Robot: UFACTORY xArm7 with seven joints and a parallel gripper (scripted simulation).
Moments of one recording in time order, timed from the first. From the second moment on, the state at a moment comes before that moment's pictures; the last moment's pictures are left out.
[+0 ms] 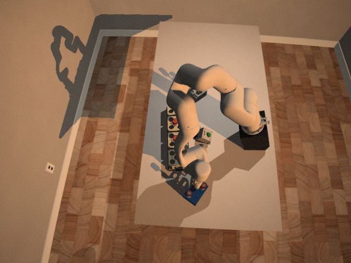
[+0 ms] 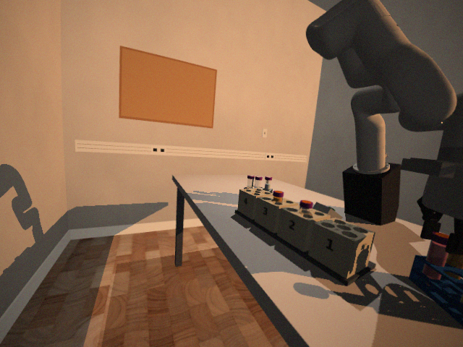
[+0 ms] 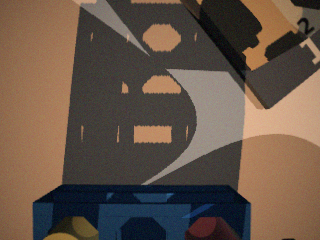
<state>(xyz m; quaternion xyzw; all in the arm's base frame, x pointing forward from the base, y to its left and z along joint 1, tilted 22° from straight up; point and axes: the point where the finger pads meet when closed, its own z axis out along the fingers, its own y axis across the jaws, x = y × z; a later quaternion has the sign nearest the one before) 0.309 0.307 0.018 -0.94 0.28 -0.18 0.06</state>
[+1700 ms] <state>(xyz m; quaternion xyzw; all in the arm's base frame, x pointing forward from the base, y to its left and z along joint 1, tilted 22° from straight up) 0.308 0.307 0.020 -0.94 0.28 -0.18 0.06</state>
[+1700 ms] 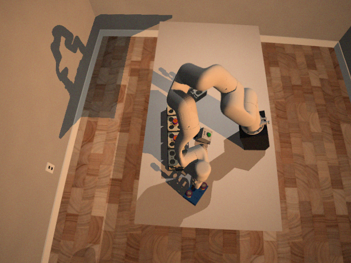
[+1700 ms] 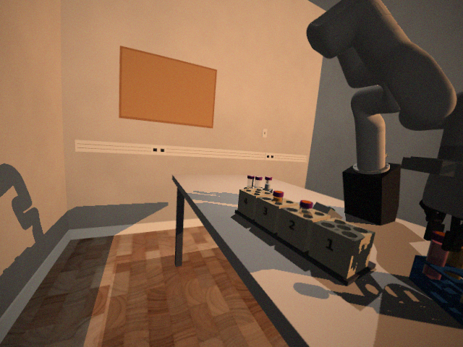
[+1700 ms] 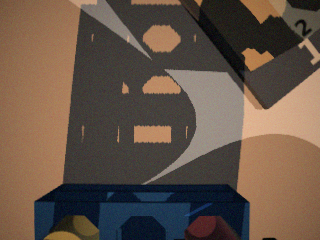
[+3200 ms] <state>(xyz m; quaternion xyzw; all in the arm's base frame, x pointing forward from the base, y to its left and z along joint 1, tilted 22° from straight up) 0.297 0.307 0.046 -0.94 0.28 -0.18 0.06</state>
